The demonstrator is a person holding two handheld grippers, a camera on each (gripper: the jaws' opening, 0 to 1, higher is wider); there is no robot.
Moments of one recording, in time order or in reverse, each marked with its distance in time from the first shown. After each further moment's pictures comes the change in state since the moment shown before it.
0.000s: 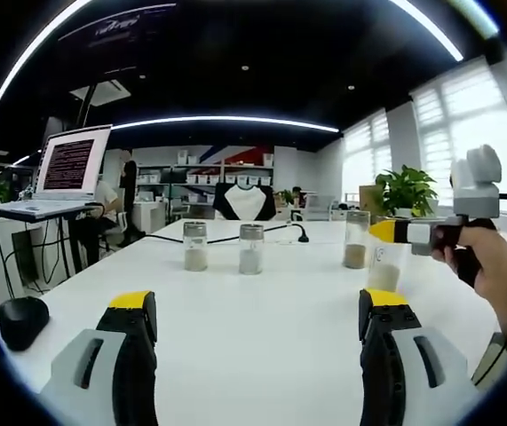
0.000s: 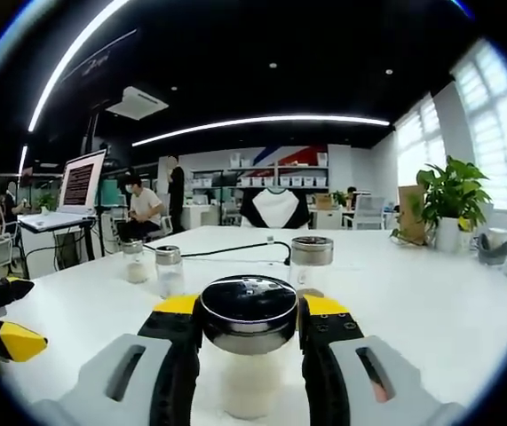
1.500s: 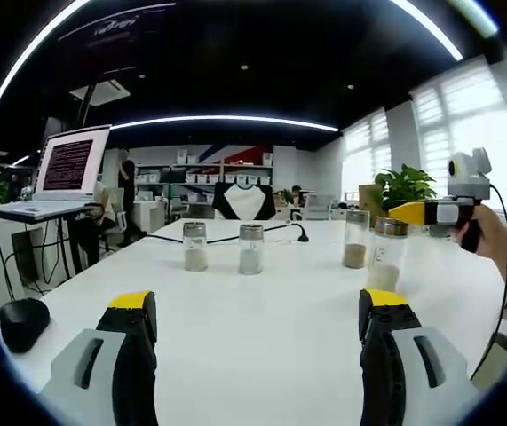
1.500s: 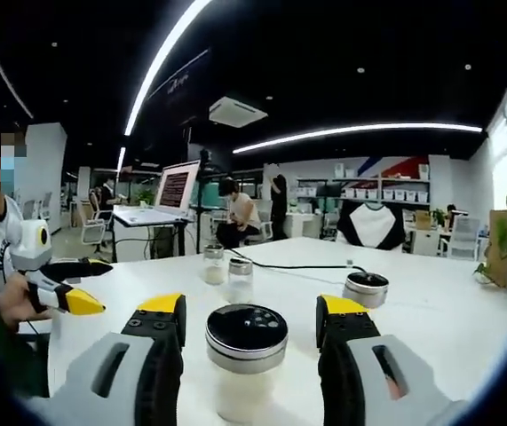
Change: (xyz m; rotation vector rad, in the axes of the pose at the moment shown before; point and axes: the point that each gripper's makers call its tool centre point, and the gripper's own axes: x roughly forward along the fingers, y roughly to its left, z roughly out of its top) left arm 0.000 0.000 0.001 0.001 0.005 -0.003; right arm -0.020 0.023 0.025 -0.077 -0.035 0.652
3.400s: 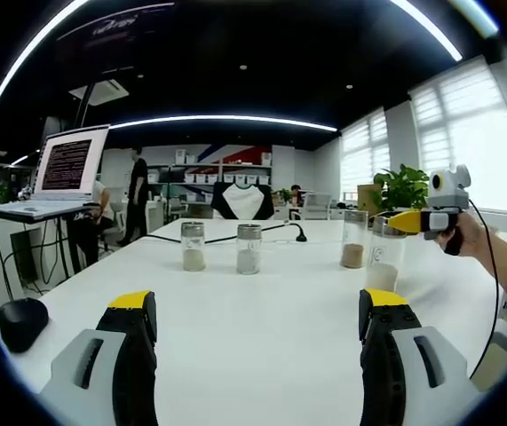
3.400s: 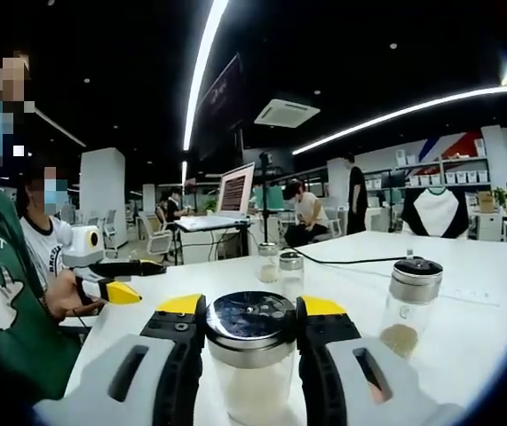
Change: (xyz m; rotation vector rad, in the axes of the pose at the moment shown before) left arm -0.001 -0.005 0.000 0.004 0.002 -0.010; right arm 0.007 0.003 -0.015 0.068 -0.016 0.278
